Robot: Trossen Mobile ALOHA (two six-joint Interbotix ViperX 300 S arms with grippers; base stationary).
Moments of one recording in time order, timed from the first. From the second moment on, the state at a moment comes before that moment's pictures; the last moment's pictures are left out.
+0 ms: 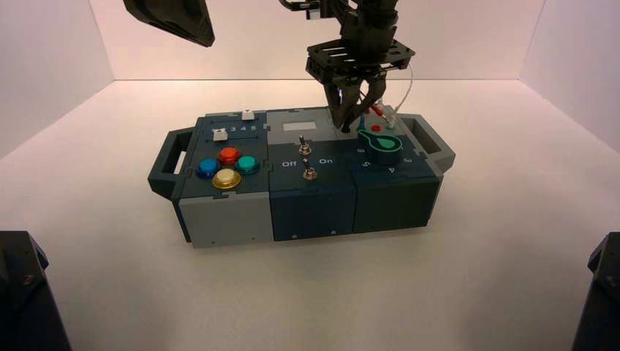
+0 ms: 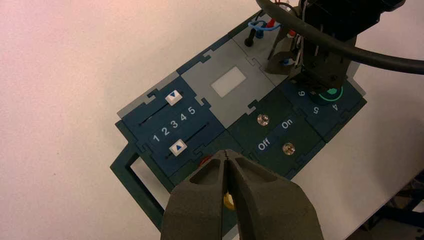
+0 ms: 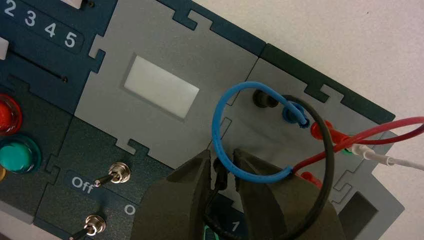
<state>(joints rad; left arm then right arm) -0.62 -0.59 0.95 -0.12 0.58 0.01 0.62 0.19 0.52 0.06 0.64 -0.01</state>
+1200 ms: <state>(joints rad) -0.62 -0.58 0.95 -0.12 0.58 0.01 0.61 0.12 0.45 0.03 0.66 0.00</state>
